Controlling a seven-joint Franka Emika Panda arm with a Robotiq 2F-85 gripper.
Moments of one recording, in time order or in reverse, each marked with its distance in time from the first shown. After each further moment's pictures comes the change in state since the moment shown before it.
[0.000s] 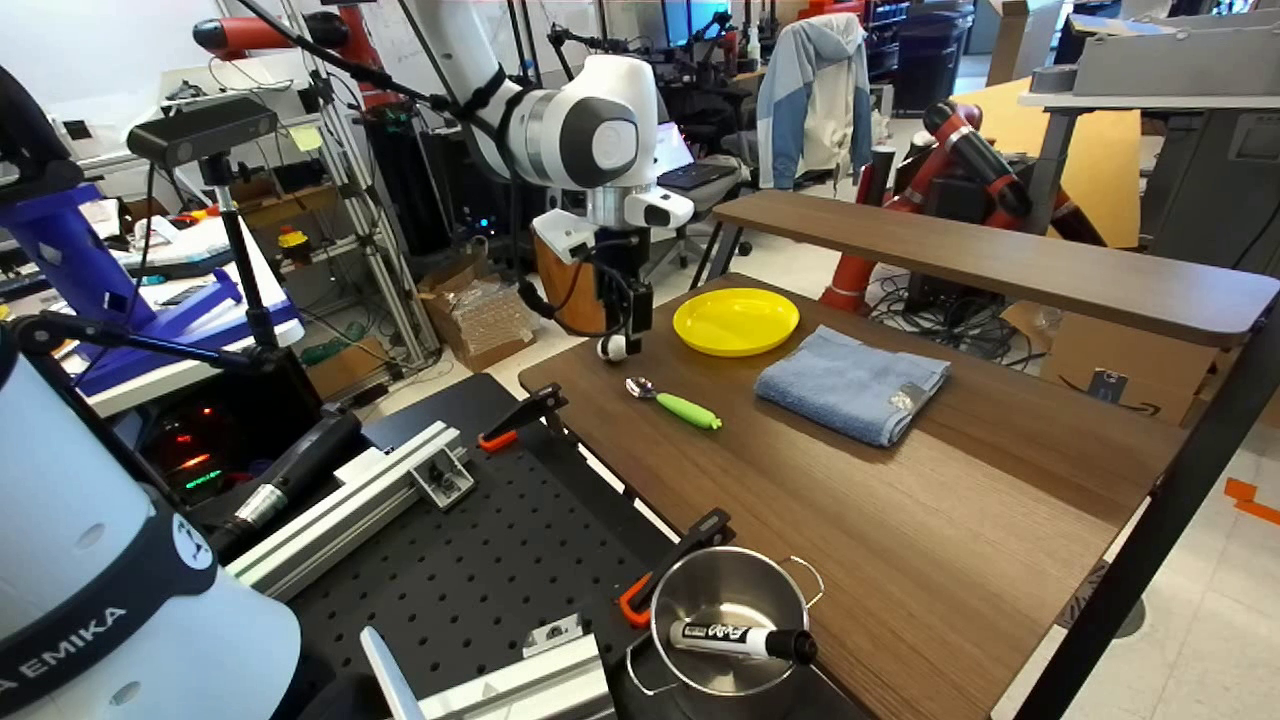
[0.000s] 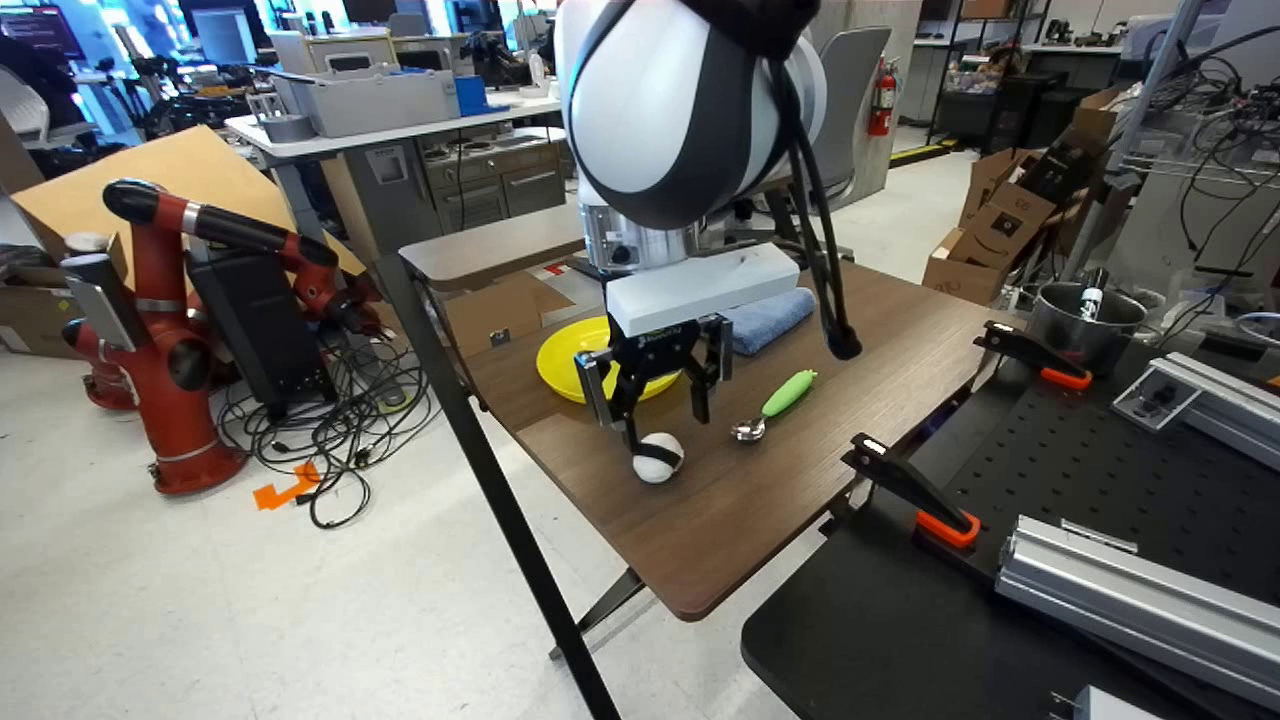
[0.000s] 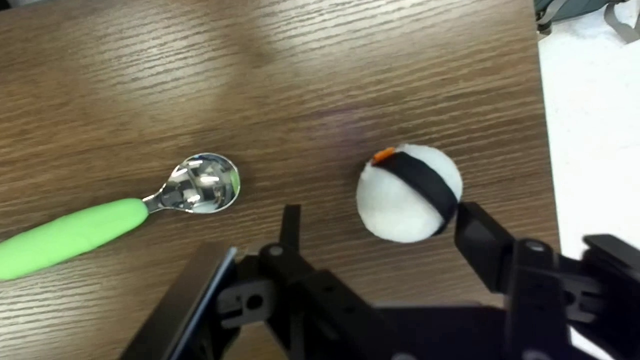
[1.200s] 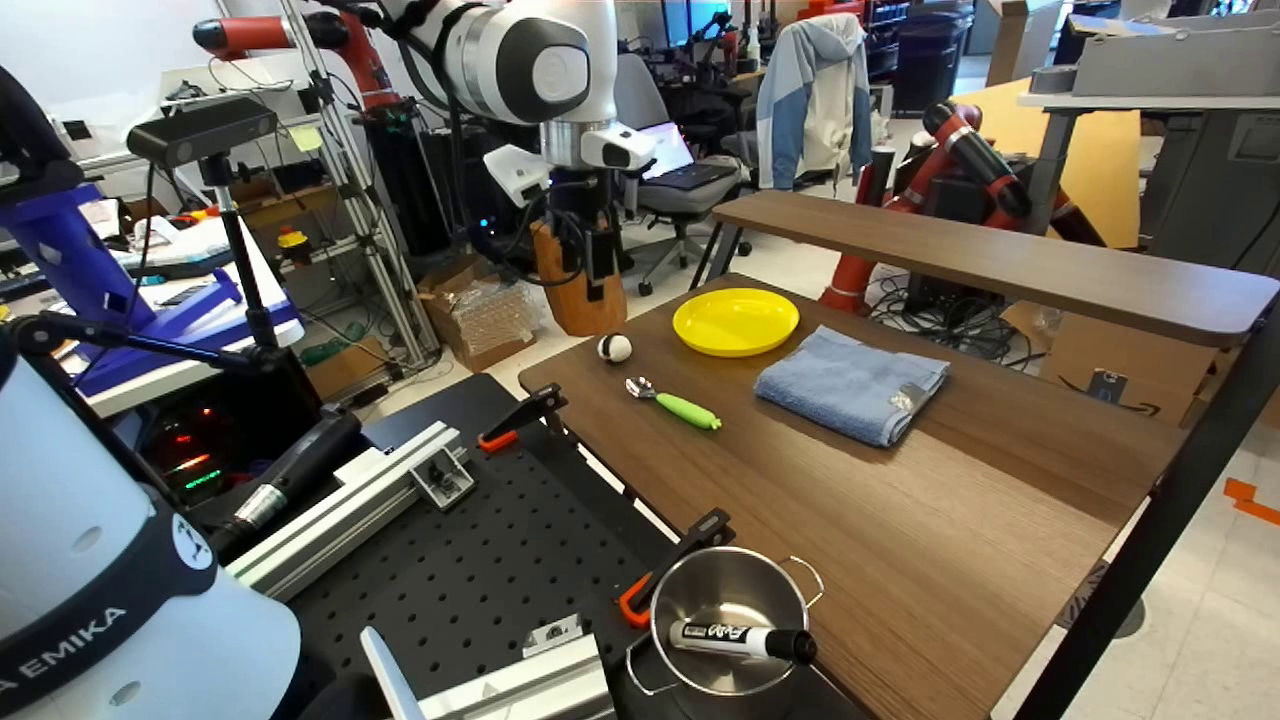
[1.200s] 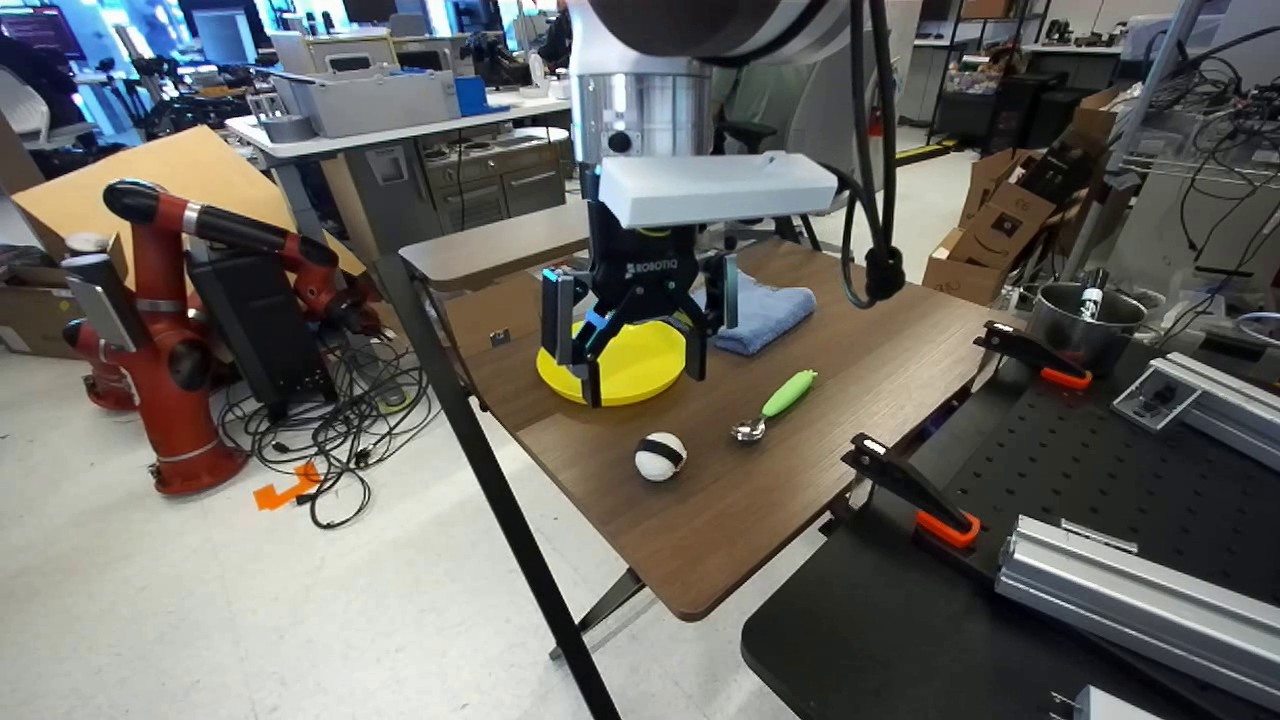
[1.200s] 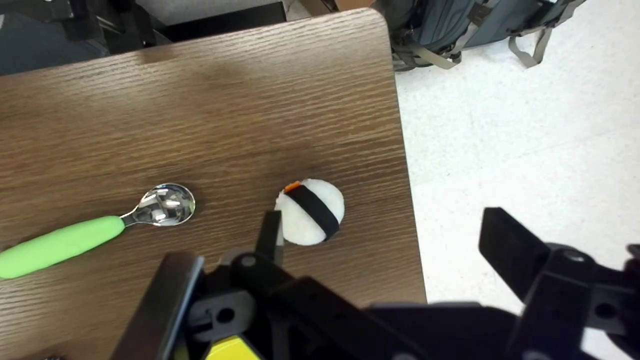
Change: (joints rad) arm -0.033 -0.229 0.094 -0.148 0.117 -0.003 -0.077
